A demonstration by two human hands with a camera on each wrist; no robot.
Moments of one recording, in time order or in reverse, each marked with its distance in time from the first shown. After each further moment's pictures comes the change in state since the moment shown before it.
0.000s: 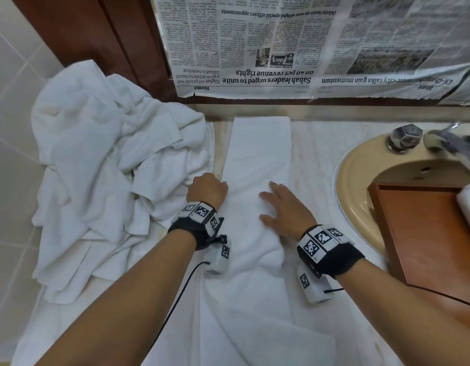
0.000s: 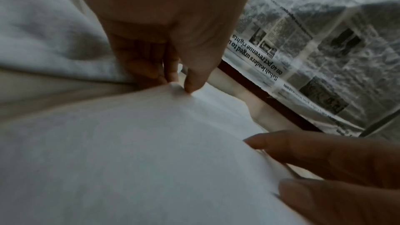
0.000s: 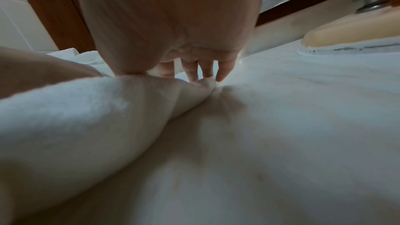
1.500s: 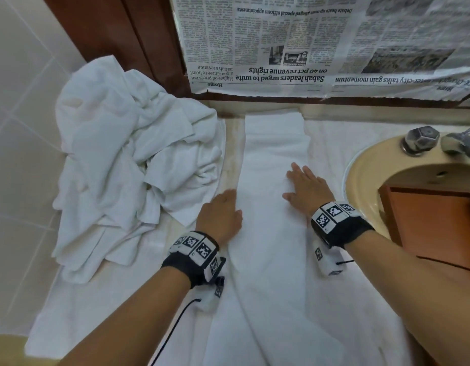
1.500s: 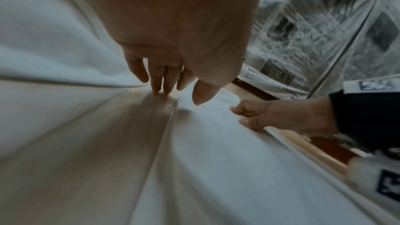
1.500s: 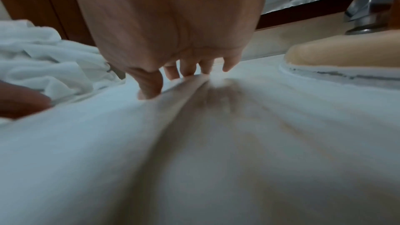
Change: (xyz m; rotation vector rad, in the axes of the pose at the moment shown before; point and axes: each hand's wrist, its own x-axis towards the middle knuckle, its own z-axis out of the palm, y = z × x) left_hand -0.067 -0.033 0.012 0.272 -0.125 0.436; right_hand 0.030 0.023 -0.028 -0.235 -0.011 0.124
